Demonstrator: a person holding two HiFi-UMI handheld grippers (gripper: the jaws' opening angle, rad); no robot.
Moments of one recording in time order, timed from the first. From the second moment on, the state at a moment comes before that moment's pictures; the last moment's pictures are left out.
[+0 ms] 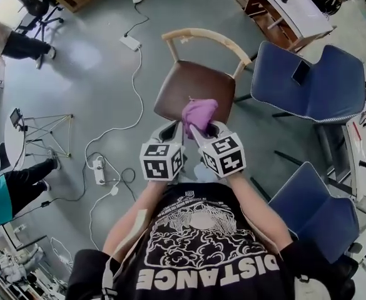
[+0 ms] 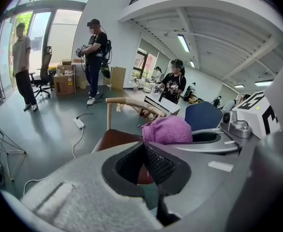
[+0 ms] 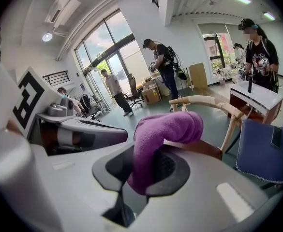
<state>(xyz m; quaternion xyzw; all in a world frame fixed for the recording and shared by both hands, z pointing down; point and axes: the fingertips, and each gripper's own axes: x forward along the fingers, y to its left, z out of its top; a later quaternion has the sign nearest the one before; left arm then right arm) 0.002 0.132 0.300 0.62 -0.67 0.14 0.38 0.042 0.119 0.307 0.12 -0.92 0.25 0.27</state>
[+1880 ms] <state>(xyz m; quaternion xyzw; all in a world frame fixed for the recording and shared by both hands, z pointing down) -0.217 -0.002 0.548 0.70 -0.48 0.24 0.47 -0.198 -0.061 0.626 0.31 -0.83 0.35 0.30</state>
